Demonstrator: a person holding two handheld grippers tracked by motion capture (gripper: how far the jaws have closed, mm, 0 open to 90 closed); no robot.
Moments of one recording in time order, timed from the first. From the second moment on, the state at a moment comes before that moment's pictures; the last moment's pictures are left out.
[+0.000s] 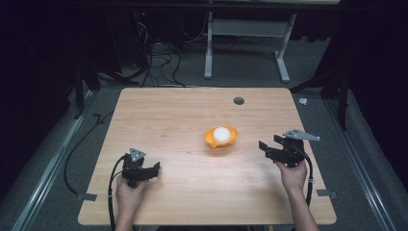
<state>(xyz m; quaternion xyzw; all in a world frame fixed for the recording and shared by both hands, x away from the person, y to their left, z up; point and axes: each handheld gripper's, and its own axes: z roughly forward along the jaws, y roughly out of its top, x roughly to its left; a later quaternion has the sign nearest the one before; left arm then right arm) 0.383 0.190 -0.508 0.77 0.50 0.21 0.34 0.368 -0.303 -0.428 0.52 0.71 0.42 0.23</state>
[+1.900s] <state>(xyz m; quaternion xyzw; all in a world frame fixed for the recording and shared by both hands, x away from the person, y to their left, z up) 0.383 0.190 -0.508 0.77 0.50 0.21 0.34 0.357 -0.278 -0.472 0.52 0.73 0.40 0.18</state>
